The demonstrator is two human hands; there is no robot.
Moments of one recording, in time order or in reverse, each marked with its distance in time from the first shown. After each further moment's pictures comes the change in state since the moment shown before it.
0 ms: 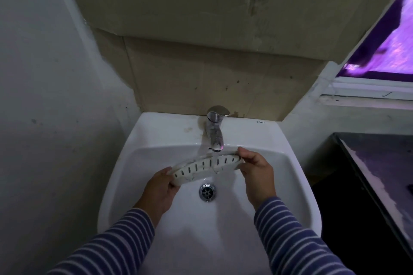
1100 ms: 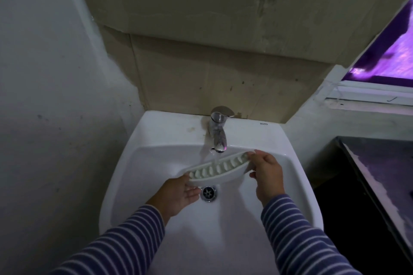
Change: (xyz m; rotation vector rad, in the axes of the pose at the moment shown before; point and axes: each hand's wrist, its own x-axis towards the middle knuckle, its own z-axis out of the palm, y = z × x) left_hand -0.012 -0.016 0.015 0.290 -0.010 -0.223; right_hand 0.003 -0.023 -0.004 -0.137 0.100 0.050
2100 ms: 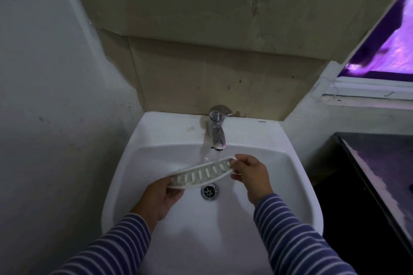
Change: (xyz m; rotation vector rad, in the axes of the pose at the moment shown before) left_hand -0.006 0.004 -0.032 -0.229 0.111 0.099; right_hand -0.004 0.023 0.013 -0.081 -0.183 0.048
